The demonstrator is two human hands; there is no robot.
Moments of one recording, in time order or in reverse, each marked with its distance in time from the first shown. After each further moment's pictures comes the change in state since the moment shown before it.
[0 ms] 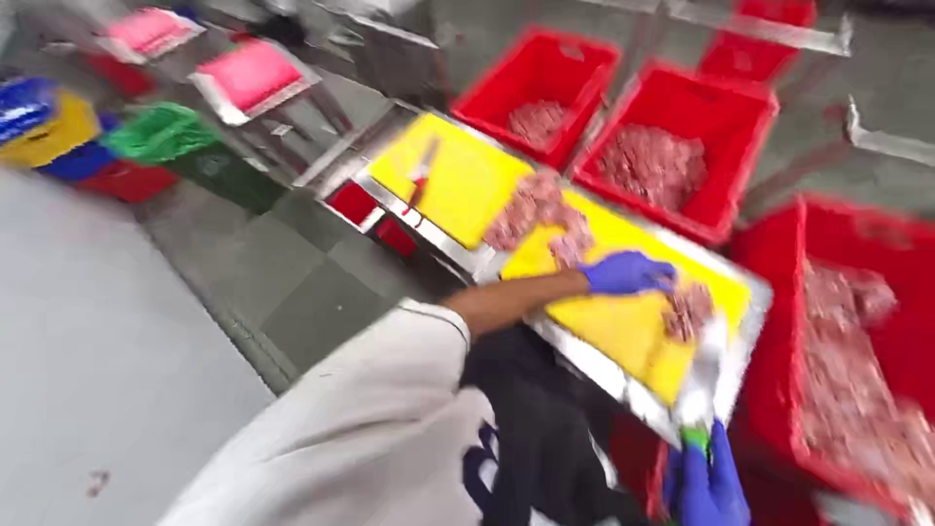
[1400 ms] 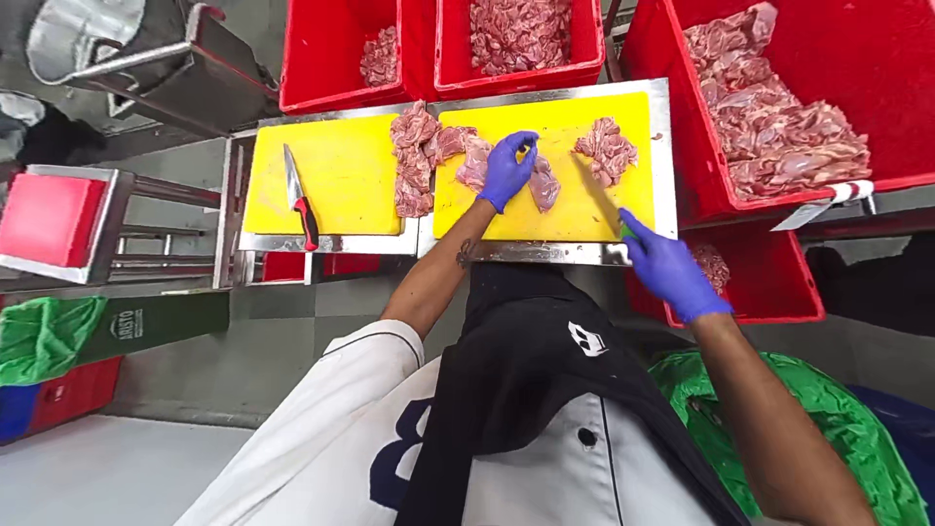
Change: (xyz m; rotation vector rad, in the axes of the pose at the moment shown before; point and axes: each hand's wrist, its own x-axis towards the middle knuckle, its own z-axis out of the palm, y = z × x) left_hand -0.001 -0.067 0.034 -0.013 0.242 -0.068; right_hand 0.085 0.030 -0.007 -0.553 -0.133 -0.209
